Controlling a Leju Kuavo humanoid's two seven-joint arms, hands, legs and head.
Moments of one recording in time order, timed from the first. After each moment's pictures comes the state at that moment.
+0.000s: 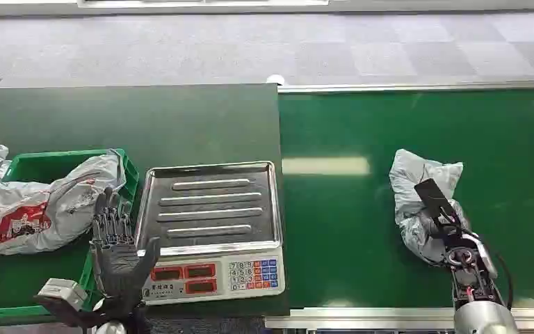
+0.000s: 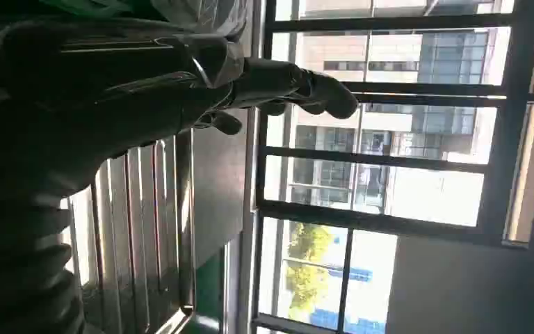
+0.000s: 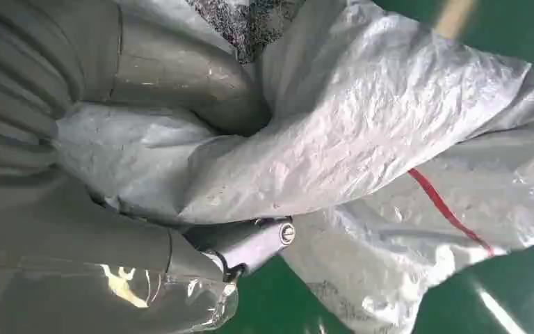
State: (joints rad) left arm 0.12 -0.22 -0.06 -1.61 0.10 0.06 -0.64; right arm -0.55 -0.21 -0.25 -0.49 0.82 -0.03 -0.14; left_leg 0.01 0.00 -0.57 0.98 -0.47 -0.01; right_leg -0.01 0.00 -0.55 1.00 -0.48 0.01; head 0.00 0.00
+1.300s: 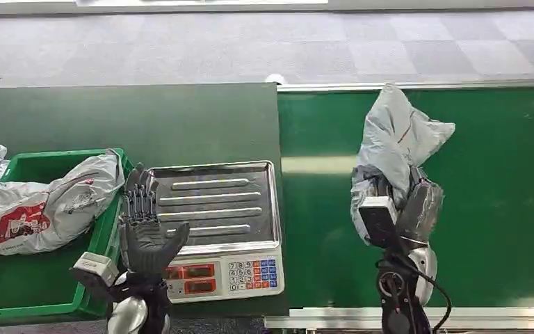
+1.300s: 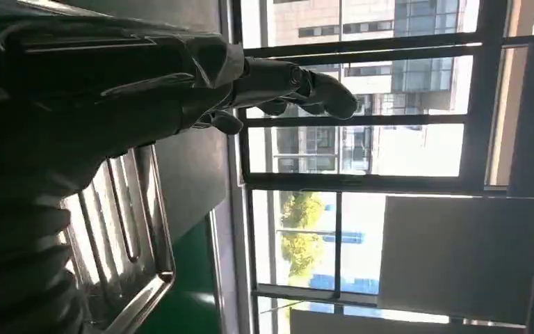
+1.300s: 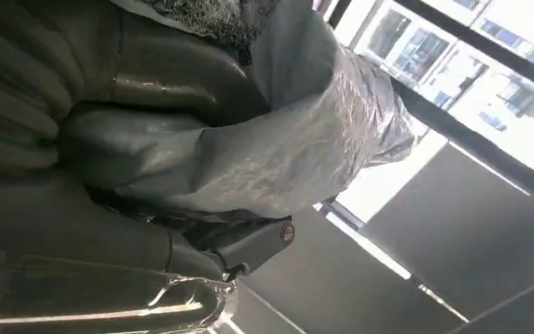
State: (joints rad) left arm -0.03 -0.21 -0.16 -1.52 0.03 0.08 -0.63; right arm -0.19 0.16 0.06 -1.33 0.85 -0.50 -0.39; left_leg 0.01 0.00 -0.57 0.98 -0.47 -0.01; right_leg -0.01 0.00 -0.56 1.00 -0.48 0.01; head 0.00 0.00
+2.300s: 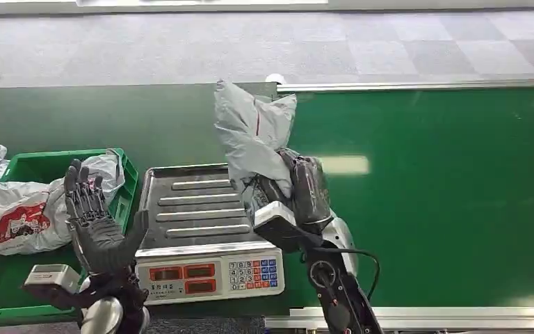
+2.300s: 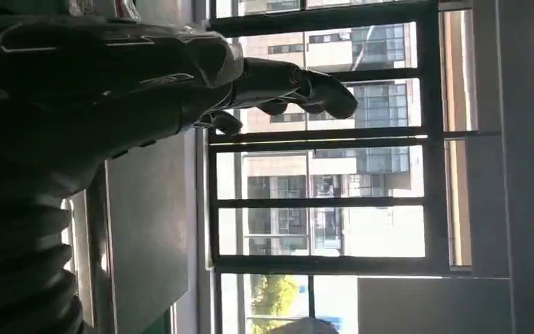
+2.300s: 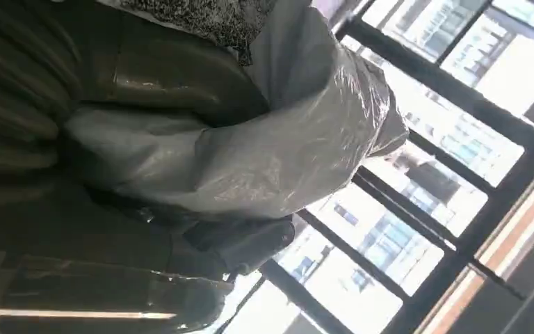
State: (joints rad) left arm 0.01 -0.20 -0.06 -1.67 0.00 0.22 -0.65; right arm -0.31 0.25 0.42 -1.23 0.81 -0.21 -0.42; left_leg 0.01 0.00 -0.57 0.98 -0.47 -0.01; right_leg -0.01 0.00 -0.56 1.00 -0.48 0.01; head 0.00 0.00
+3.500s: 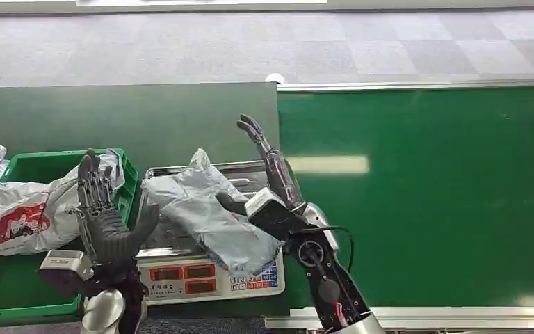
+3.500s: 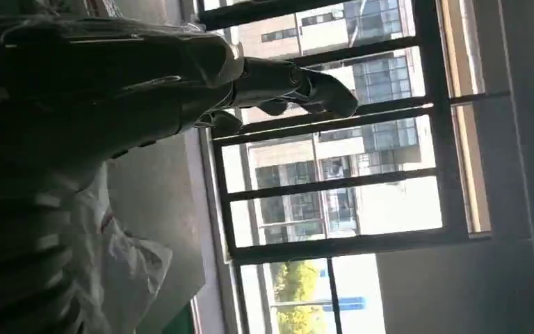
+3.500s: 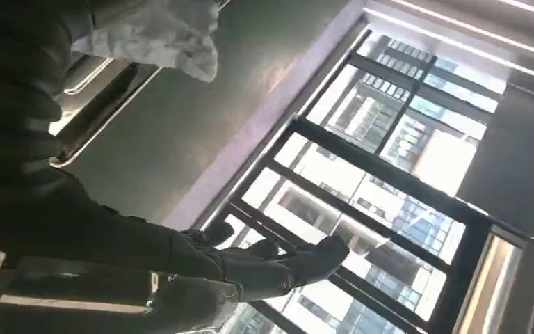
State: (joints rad) left arm -0.04 -0.20 -0.06 -1.64 -0.15 0.15 -0.56; right arm -0.41 0.28 0.43 -1.07 0.56 -0.06 -0.56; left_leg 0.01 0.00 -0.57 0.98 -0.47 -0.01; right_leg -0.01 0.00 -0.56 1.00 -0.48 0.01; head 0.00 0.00
